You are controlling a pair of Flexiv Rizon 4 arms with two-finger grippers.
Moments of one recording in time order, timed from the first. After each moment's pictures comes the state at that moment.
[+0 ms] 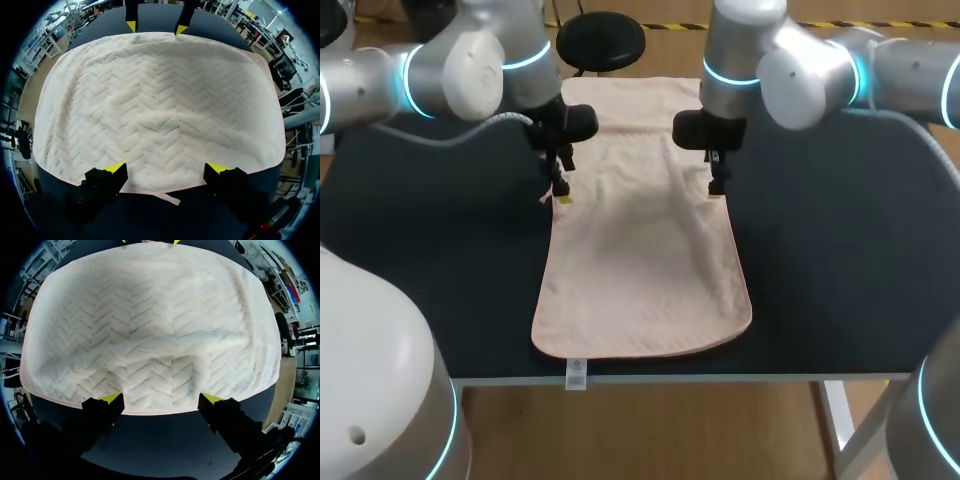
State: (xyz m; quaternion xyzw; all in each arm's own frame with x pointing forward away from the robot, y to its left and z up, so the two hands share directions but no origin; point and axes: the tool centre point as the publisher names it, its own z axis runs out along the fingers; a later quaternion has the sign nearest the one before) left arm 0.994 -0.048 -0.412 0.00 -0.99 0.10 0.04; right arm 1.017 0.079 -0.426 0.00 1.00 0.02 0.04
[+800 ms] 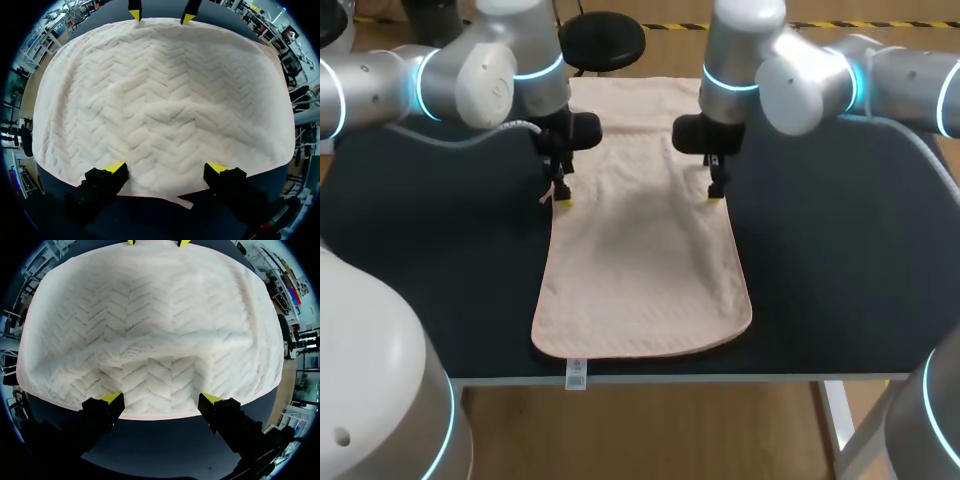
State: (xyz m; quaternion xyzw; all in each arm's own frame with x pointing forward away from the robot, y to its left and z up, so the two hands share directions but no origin) left arm 1.006 -0.045 -0.431 0.01 -1.00 0.07 0.02; right arm 1.019 0.079 -0.440 -0.01 1.00 0.02 0.04
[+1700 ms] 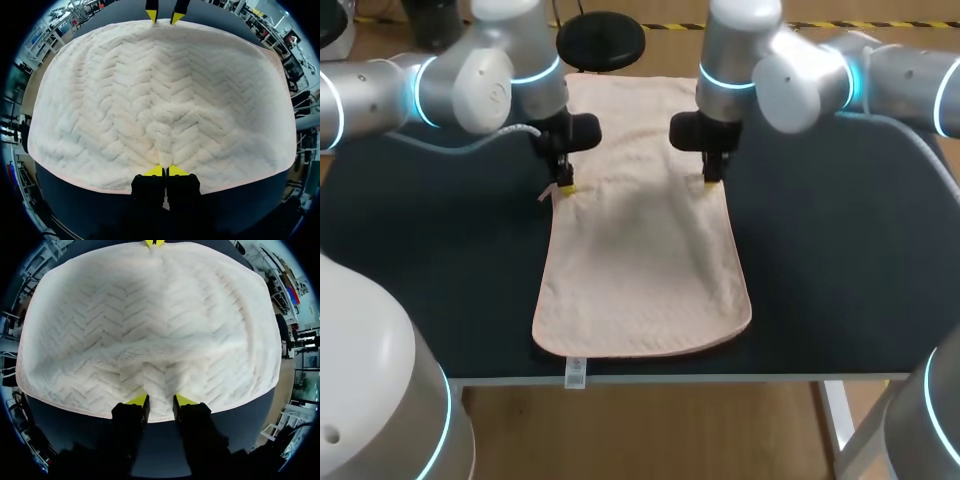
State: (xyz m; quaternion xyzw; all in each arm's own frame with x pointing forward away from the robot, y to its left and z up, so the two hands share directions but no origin) left arm 1.005 -0.047 -0.434 0.03 -1.00 0.08 0.02; right arm 1.024 0.084 -0.432 0.00 1.00 0.02 0.05
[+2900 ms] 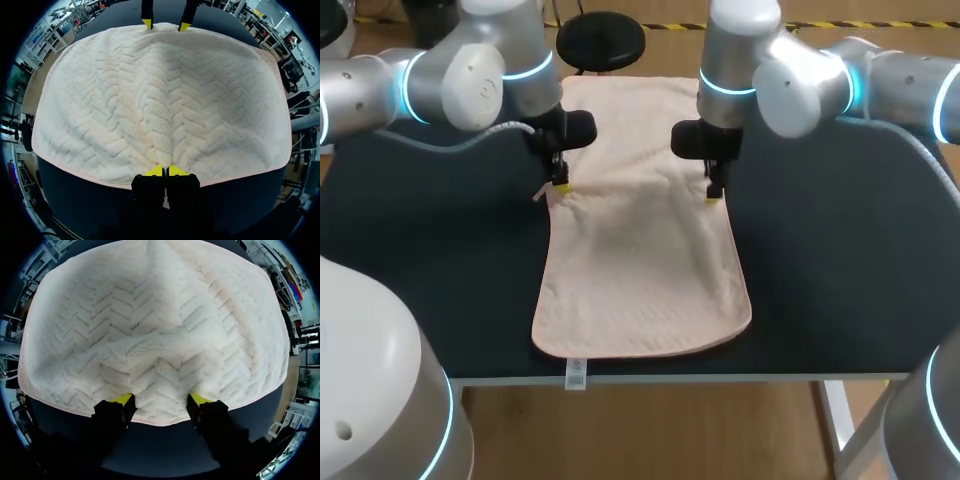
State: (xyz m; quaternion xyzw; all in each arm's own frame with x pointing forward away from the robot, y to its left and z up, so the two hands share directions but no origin) left arm 0.994 -0.041 -0.420 0.03 -1.00 0.08 0.02; right arm 1.009 0.079 -0.446 0.01 1.00 0.02 0.03
